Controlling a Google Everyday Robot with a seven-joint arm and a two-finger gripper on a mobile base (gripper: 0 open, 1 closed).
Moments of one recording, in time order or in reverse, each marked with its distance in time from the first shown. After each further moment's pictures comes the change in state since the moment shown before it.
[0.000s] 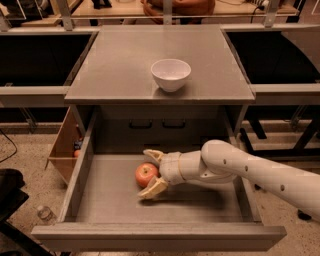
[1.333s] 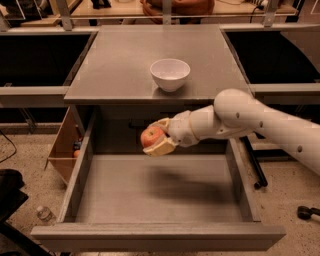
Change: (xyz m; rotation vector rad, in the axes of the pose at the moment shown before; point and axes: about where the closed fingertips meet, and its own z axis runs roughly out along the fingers) arm -0.084 -0.057 -0.069 -0.039 0.076 0.079
